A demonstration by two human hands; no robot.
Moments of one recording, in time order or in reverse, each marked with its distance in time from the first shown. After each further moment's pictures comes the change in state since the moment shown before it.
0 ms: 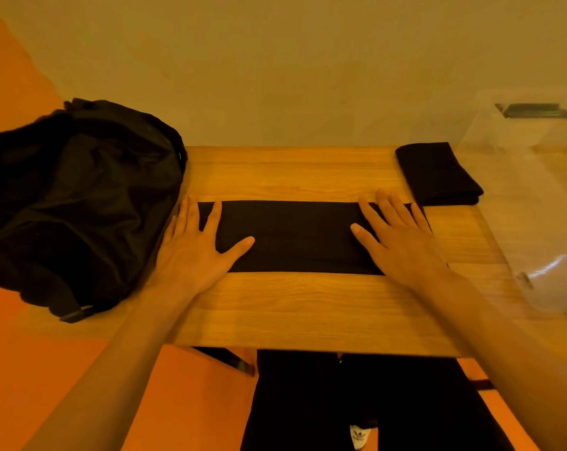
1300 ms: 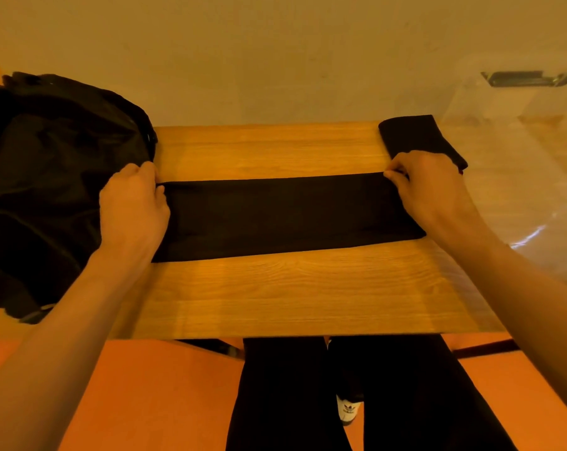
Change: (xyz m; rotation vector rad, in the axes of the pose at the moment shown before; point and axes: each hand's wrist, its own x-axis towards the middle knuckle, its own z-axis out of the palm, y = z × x) left_hand 0.017 -0.015 -0.036 -0.144 0.516 0.008; right_hand 0.022 0.041 -0.041 0.221 0.345 0.127
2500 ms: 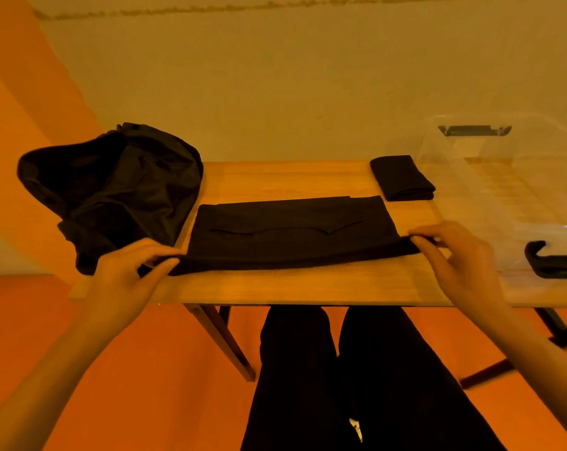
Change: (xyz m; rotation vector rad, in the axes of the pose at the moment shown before) left_hand -0.138 -0.048 -0.113 -0.505 -0.071 0.214; right_hand -0.154 0.019 -0.054 0.355 0.243 -0.243
